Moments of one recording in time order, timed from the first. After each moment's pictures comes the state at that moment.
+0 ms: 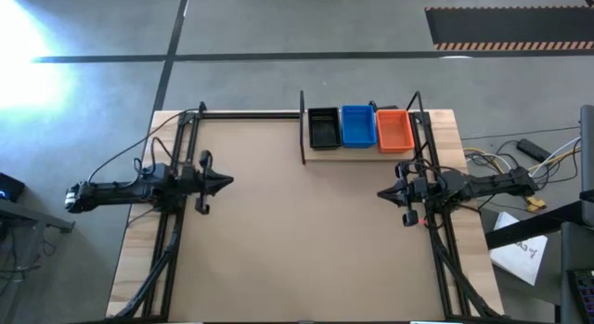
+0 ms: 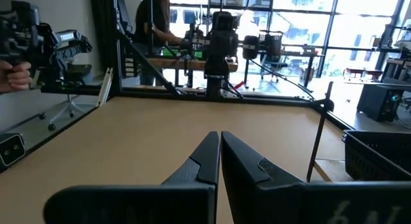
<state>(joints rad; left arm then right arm) 0.08 0.12 0.01 0.26 0.02 -0.06 0.17 0.03 0.01 0.04 0.09 -0.06</state>
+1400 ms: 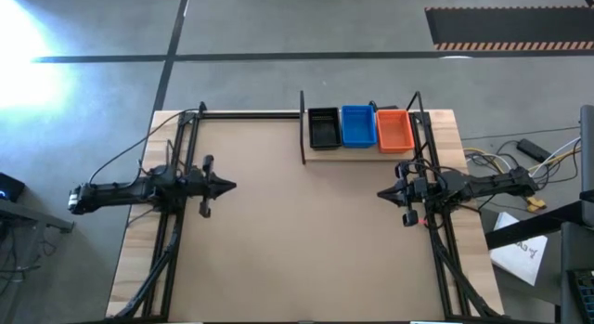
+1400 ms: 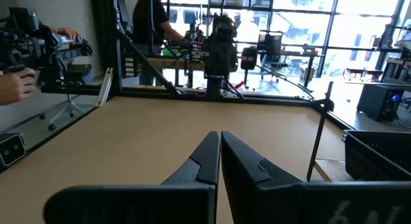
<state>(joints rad) 0.08 0.06 0.00 0.02 0.03 -0.06 0.17 0.03 0.01 0.04 0.09 -0.06</state>
